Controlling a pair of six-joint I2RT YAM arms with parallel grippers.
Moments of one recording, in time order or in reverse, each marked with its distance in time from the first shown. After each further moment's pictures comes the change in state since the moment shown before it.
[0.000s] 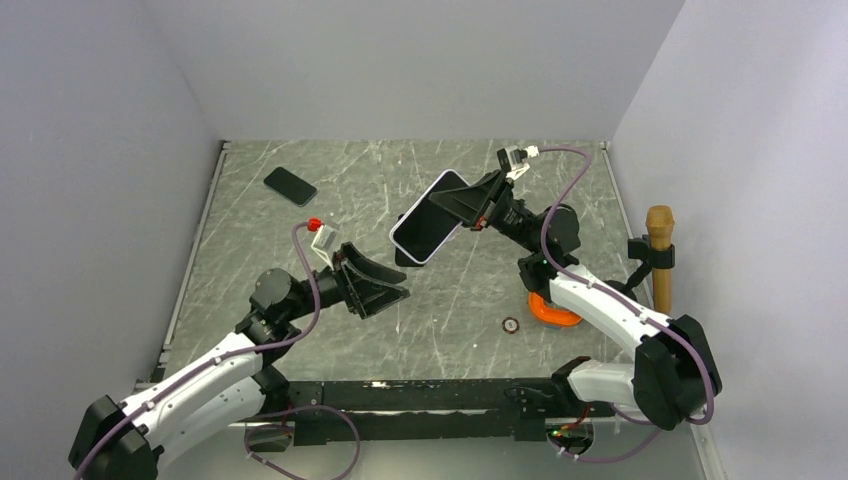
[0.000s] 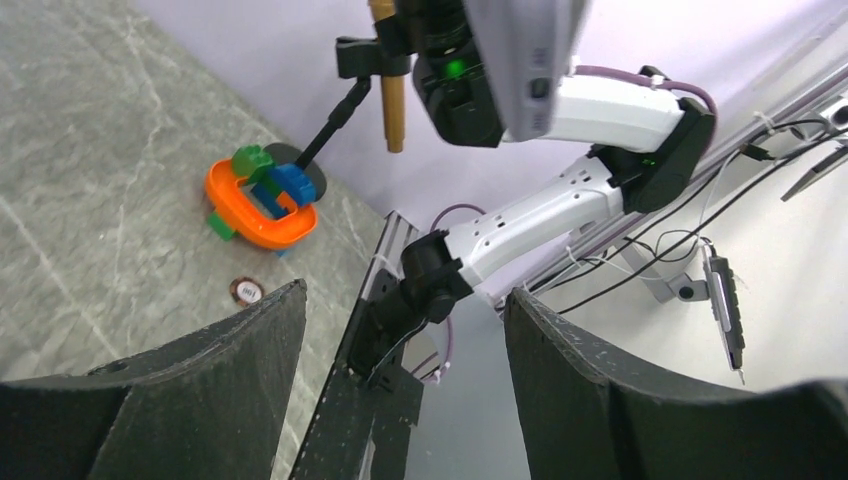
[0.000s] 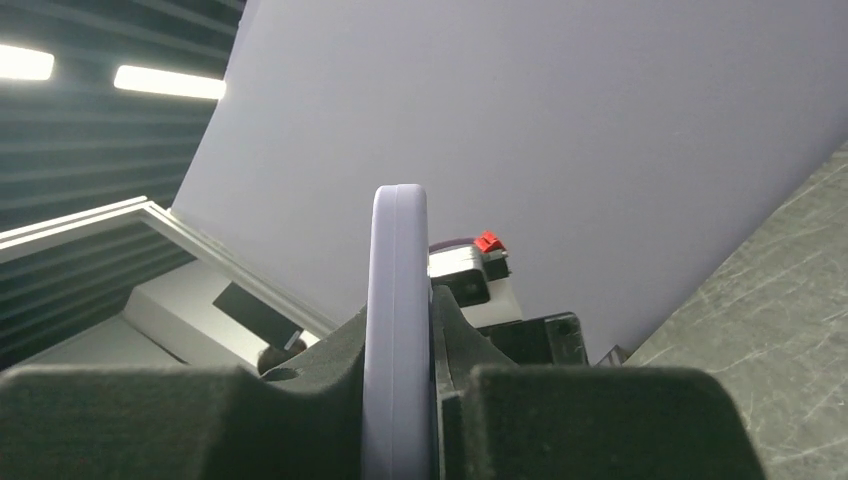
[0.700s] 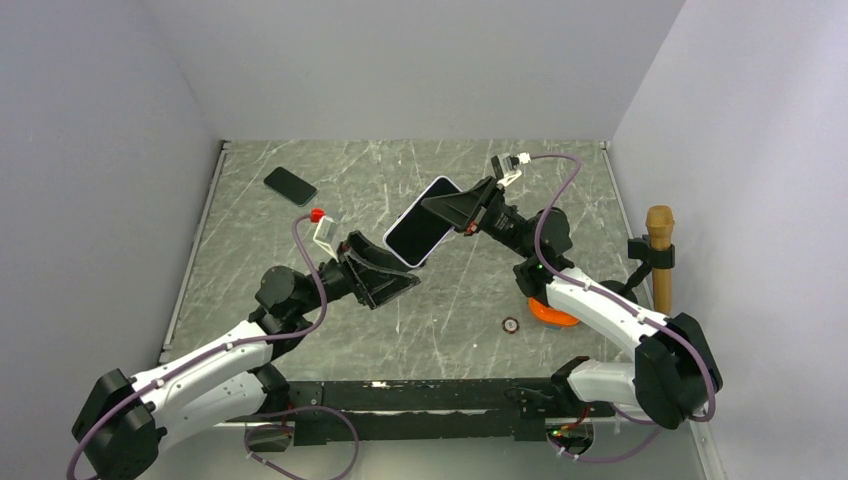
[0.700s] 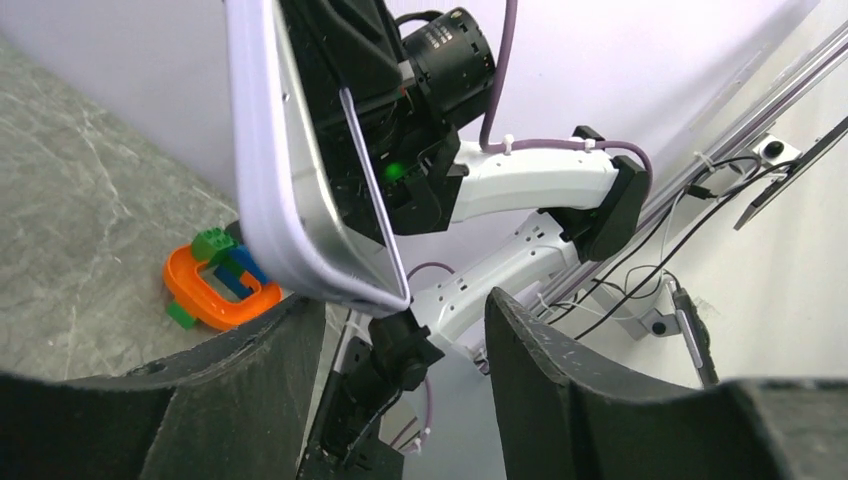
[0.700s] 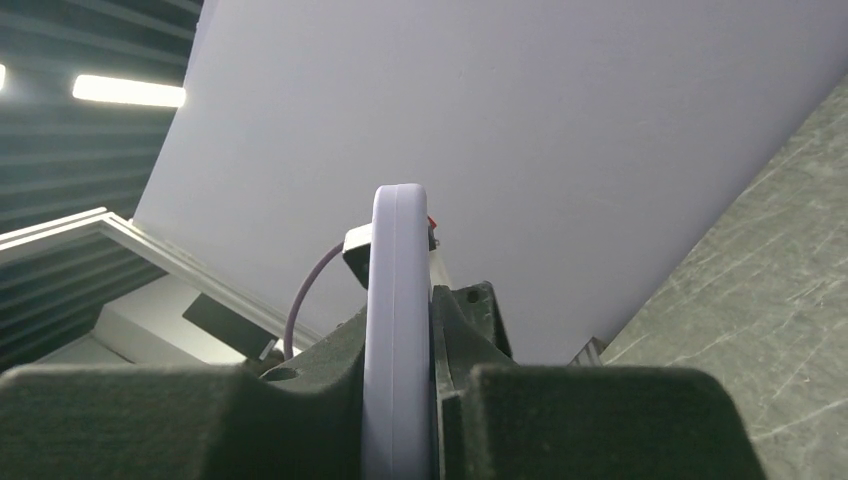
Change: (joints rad) left arm -0.085 0.119 0.064 0.208 -0.093 -0.031; right arm 0.044 0.001 -0.025 -0.059 0.063 -0.071
